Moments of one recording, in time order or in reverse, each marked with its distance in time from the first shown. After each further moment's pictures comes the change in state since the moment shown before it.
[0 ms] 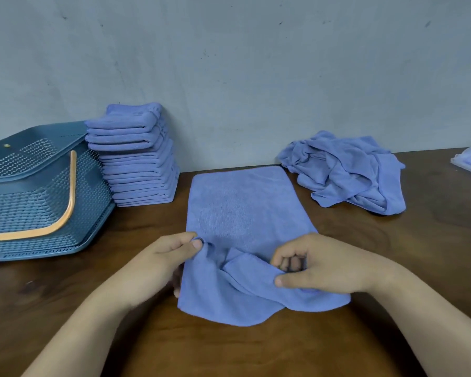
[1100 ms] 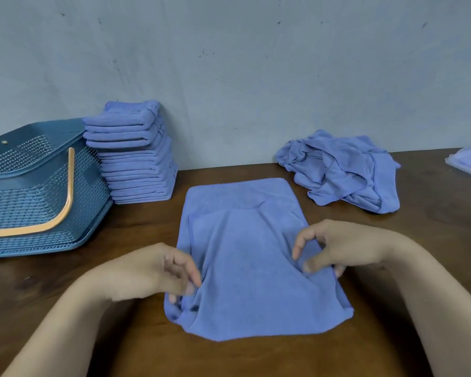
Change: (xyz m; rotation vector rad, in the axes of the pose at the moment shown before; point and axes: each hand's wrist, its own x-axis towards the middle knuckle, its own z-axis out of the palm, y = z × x) left_hand 0.002 -0.011 -0.031 0.273 -0.297 -0.187; right_hand -0.011 0.025 -0.044 0.149 -0.078 0.264
